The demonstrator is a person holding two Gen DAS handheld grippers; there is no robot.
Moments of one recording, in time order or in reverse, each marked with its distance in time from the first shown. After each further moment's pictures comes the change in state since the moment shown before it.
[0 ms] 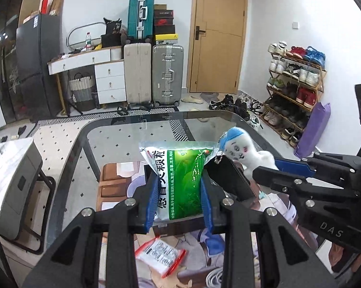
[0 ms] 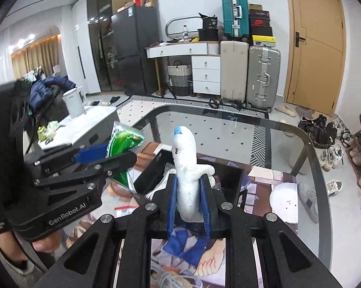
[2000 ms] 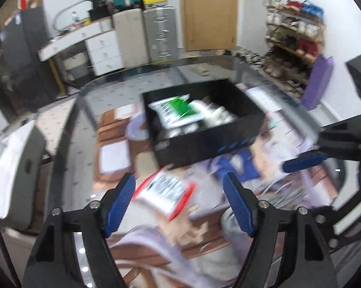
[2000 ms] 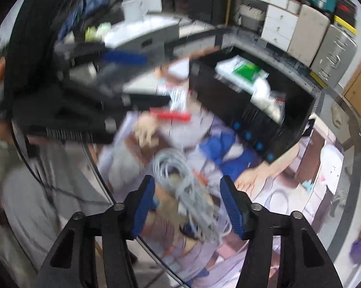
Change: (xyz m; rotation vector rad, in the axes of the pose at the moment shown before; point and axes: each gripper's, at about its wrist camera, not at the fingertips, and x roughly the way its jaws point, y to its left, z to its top) left arm 0.002 -0.013 -0.079 0.128 0.240 0.074; right arm 0.037 0.025 -0.114 -0.395 0.450 0.234
